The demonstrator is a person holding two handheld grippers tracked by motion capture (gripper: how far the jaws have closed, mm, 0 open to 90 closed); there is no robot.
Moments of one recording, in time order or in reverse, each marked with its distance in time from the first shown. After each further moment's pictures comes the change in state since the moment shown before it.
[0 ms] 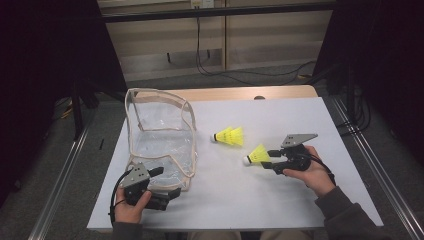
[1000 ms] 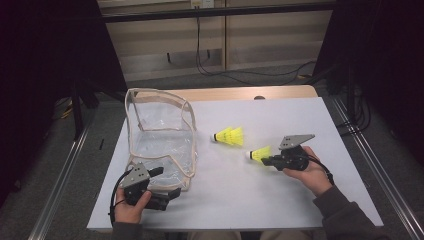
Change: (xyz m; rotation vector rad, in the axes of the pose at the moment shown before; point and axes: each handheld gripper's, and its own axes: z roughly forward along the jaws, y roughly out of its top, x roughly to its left) left arm 0.000 0.000 0.000 0.004 0.002 0.001; right arm 0.001 0.000 0.003 -0.002 0.045 -0.044
